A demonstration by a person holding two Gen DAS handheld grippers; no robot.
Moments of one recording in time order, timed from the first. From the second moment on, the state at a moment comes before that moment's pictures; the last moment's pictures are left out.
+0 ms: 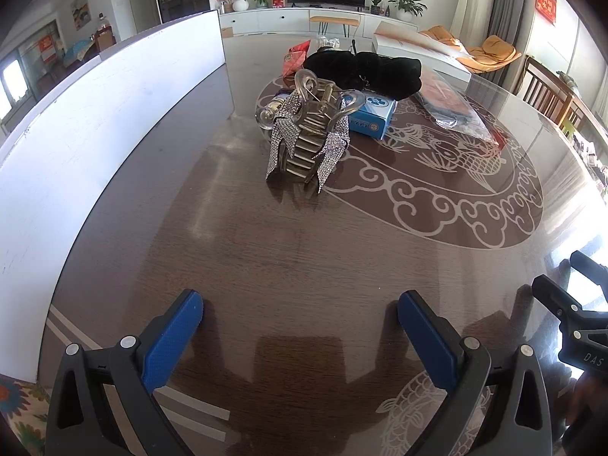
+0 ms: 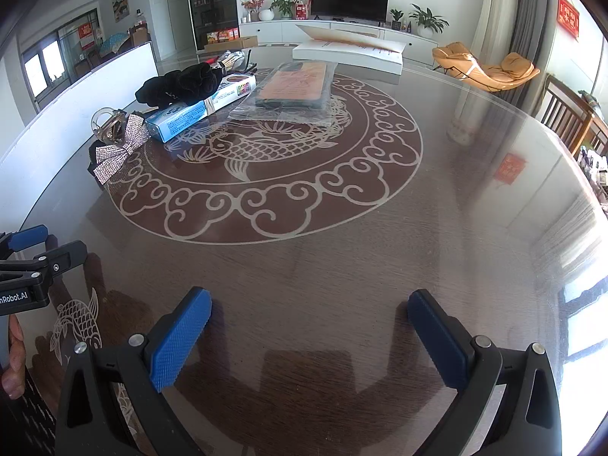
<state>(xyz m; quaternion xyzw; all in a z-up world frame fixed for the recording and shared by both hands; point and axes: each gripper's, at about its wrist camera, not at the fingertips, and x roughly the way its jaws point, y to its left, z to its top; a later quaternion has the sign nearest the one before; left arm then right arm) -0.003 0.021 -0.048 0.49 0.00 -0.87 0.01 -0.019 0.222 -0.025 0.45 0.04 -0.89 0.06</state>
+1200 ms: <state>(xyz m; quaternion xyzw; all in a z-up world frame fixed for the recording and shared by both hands) -0.012 0.017 -0.051 0.48 0.02 -0.87 0.03 -0.020 0.222 -0.025 0.45 0.04 -0.89 0.06</state>
